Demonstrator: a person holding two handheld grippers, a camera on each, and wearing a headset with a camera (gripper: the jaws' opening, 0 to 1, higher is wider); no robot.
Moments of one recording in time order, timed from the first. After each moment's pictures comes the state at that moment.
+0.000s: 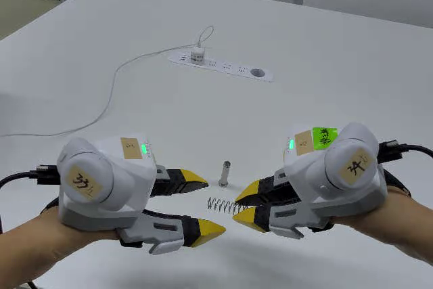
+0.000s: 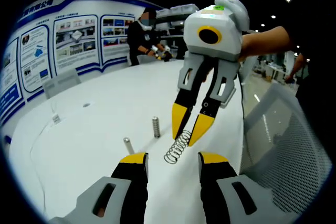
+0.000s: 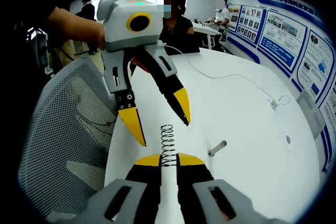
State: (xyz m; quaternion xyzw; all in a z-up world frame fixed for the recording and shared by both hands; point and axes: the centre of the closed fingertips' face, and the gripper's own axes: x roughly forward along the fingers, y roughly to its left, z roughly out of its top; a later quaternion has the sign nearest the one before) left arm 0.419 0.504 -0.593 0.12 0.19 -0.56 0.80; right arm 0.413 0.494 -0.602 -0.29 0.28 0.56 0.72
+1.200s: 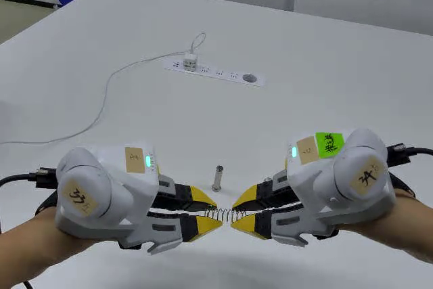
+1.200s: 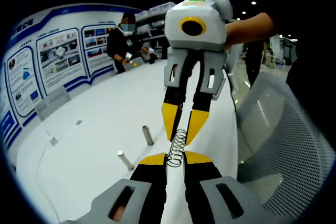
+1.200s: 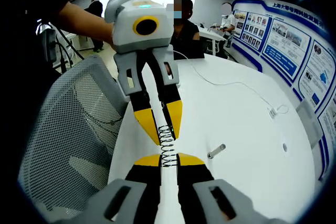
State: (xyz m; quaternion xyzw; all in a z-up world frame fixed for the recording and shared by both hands) left arm 0.404 0.491 -0.580 0.18 0.15 -0.60 0.76; right arm 0.402 0.489 -0.585 -0.30 0.25 0.58 0.72
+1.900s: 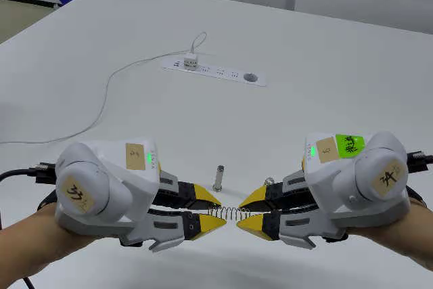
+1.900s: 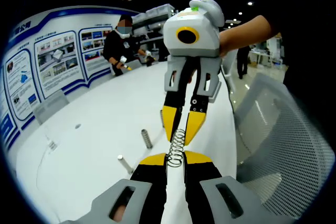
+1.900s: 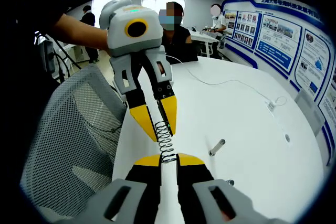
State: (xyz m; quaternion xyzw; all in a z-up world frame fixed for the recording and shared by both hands) left arm 0.403 0.490 -0.575 0.18 0.15 -0.61 0.76; right arm 0.403 0.483 -0.585 -0.25 0.26 0.57 0.74
